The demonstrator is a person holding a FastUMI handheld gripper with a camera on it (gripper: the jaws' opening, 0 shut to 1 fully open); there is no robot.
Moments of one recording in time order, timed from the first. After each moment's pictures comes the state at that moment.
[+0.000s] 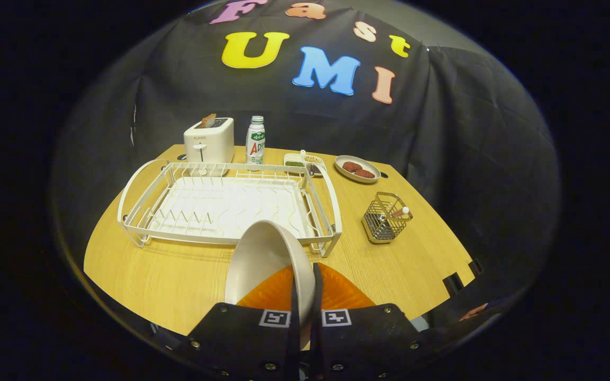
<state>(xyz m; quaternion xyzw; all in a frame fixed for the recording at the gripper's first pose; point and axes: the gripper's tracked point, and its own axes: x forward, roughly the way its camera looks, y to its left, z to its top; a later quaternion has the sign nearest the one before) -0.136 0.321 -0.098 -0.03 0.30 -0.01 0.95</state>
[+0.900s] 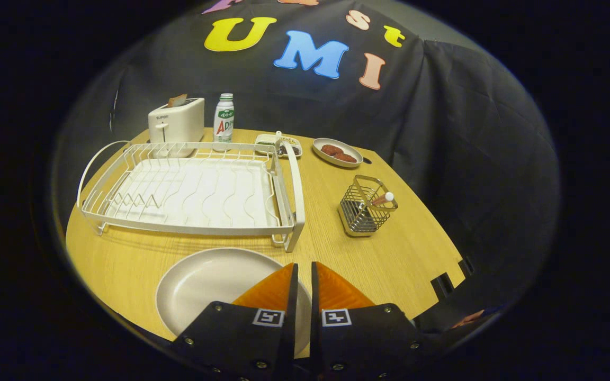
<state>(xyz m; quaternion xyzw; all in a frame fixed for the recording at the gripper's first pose) -0.100 0.264 -0.135 -0.07 0.32 -0.06 0.94</state>
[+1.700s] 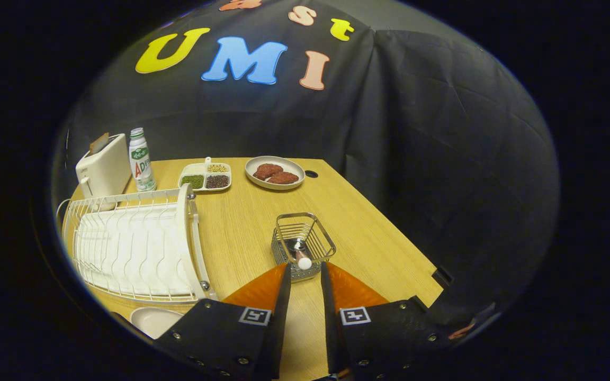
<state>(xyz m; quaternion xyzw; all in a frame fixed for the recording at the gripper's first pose) -0.014 0.150 -0.111 -0.02 0.30 -0.17 0.94</state>
